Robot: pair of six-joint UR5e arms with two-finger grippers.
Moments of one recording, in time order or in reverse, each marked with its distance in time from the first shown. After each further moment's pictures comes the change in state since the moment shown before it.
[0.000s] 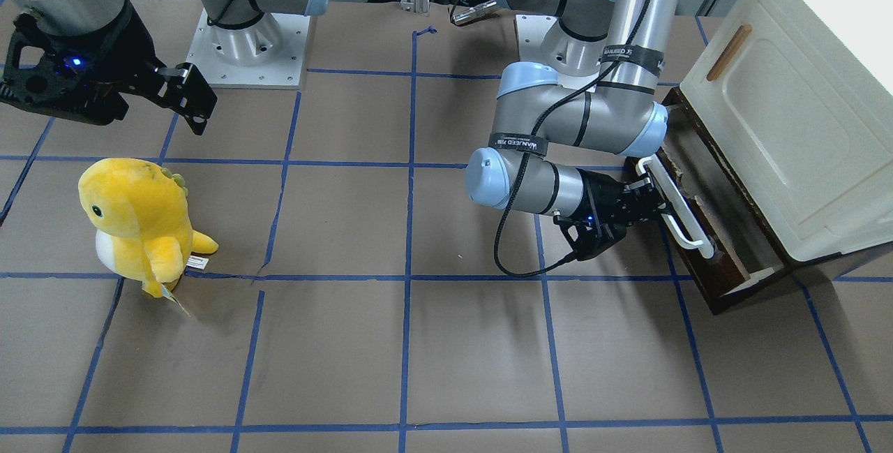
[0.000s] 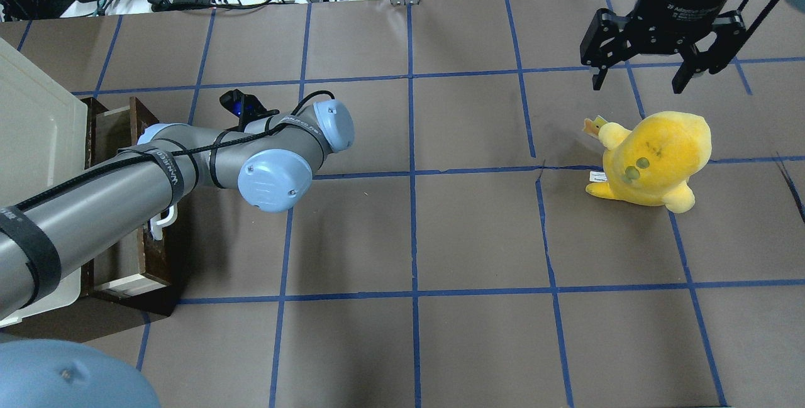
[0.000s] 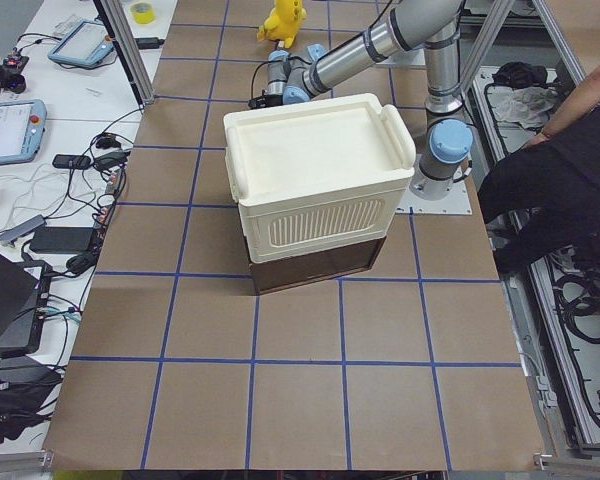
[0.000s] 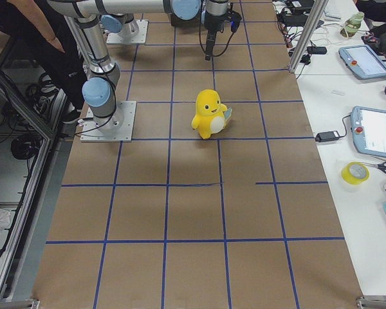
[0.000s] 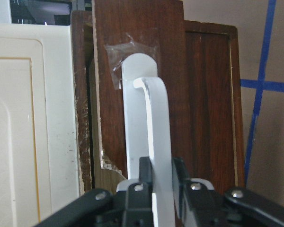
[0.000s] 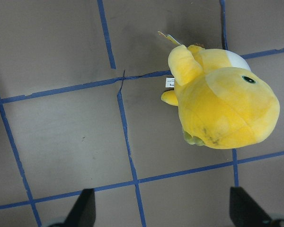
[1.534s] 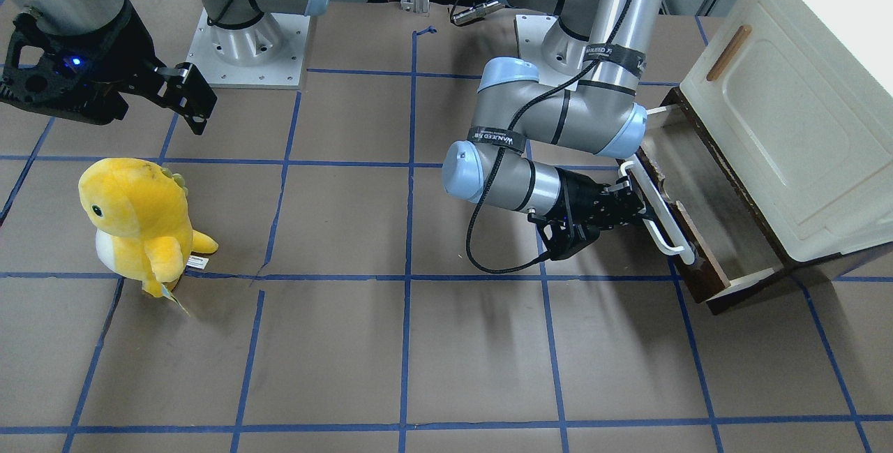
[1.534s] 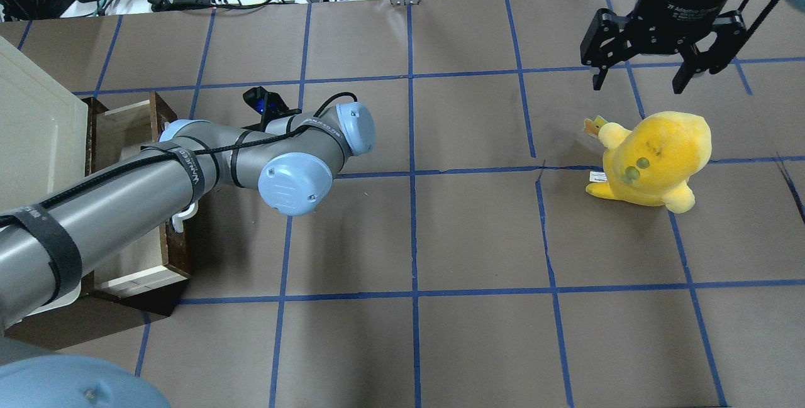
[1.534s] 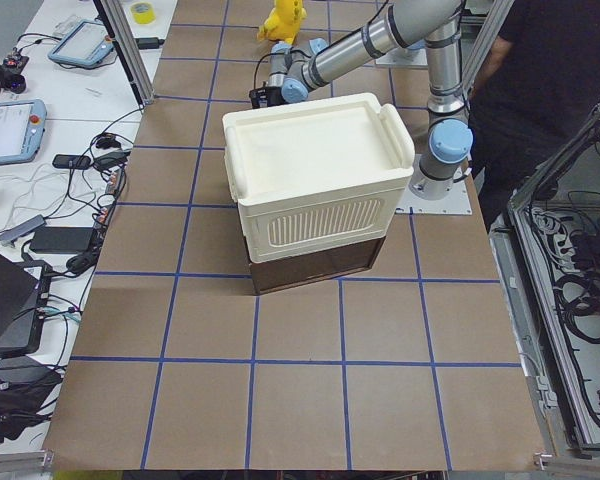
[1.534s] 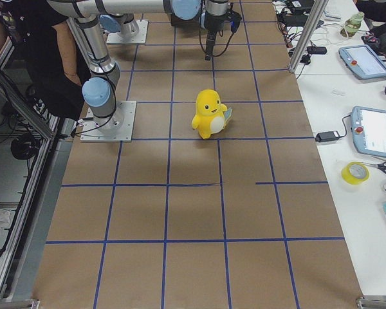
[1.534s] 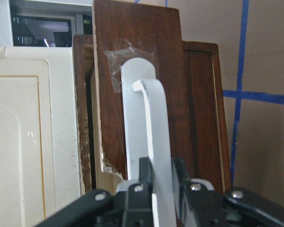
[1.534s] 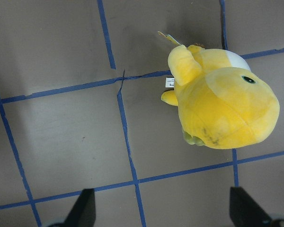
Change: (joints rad) left arm -0.059 -0.012 0.026 0.005 -0.003 0.023; right arm -0.001 0.000 0.000 0.000 0.000 0.000
